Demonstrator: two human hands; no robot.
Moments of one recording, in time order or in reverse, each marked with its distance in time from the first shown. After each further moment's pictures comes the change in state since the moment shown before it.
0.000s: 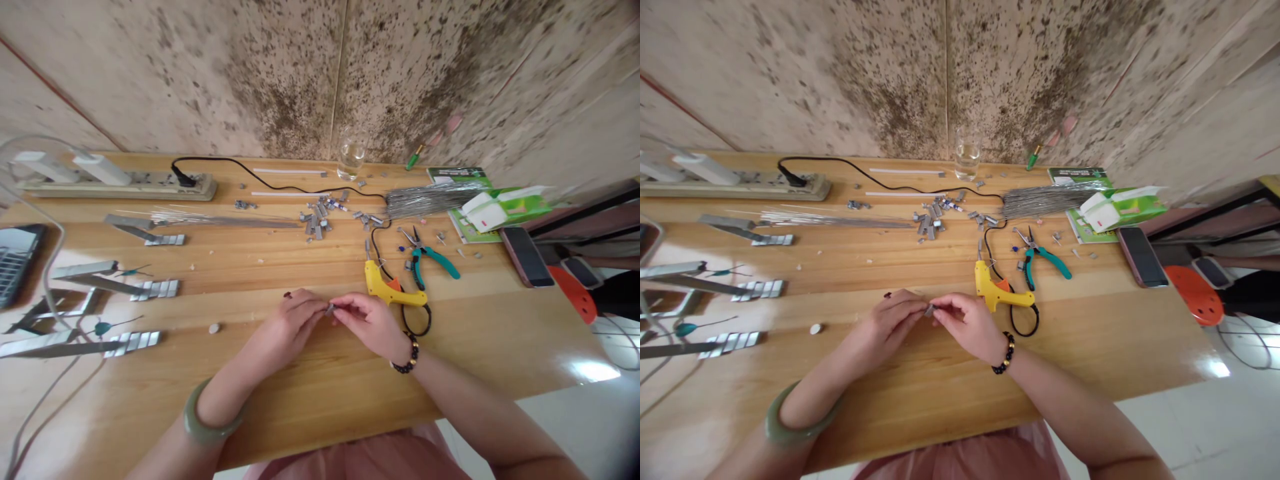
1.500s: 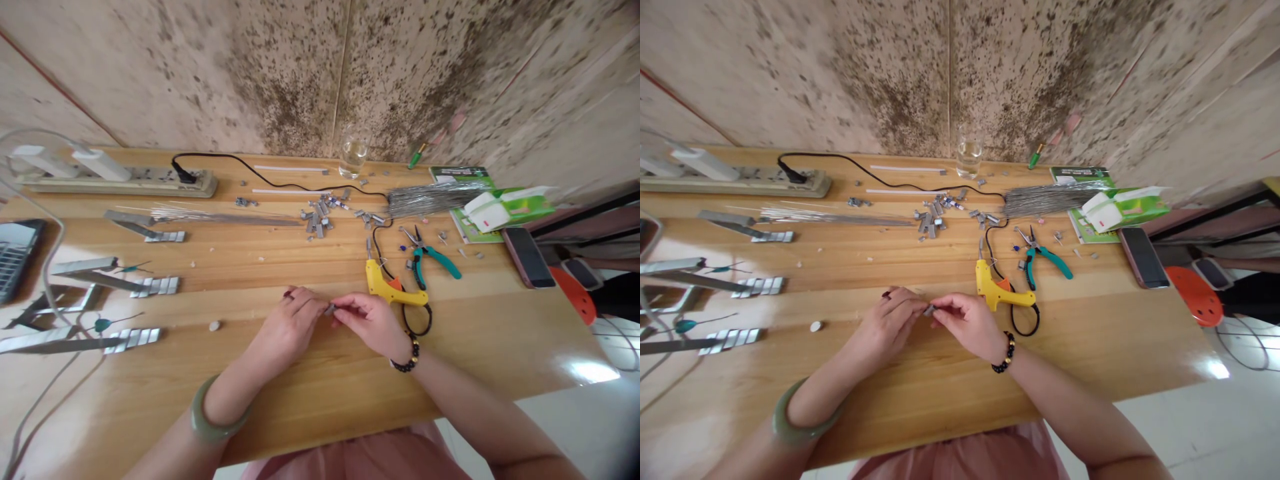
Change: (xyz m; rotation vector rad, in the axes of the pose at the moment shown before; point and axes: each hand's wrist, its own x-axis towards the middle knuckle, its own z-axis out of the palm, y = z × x) left_hand -0.001 0.000 0.008 0.249 0.069 0.111; right_hand 0.000 0.001 0.000 0.073 -0.004 0.078
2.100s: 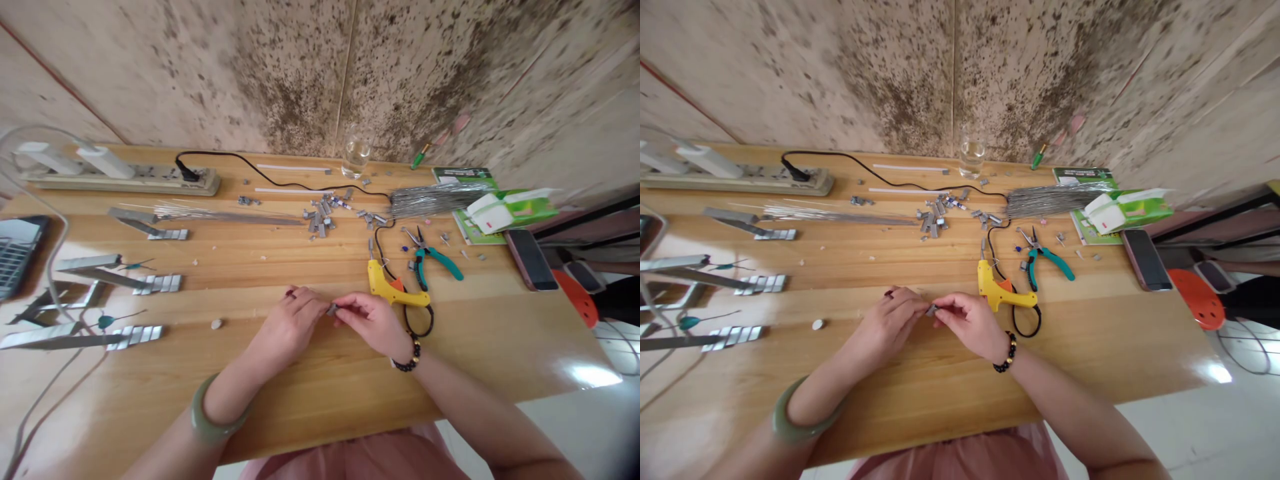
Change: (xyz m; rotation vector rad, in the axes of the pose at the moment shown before) left_hand 0.001 0.000 -0.002 -0.011 -0.031 -0.008; right_hand 0.001 0.002 -0.002 0.005 -0.031 -0.019
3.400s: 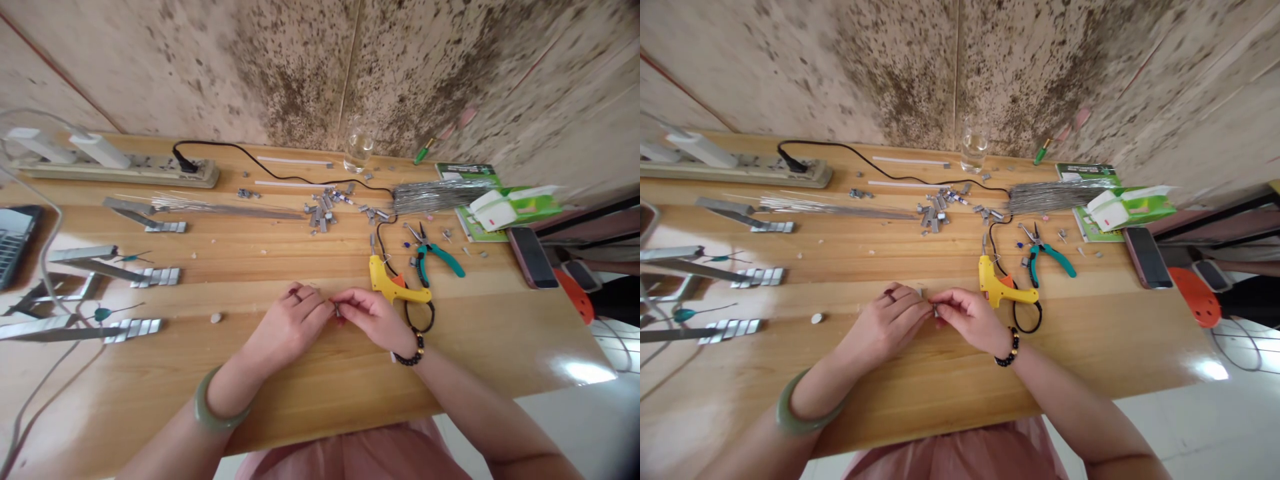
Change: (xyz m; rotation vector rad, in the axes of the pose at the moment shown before) left_hand -0.001 0.003 -0.005 0.214 -0.038 0.126; right_hand 0.002 -0.006 -0.003 0.107 -0.114 0.096
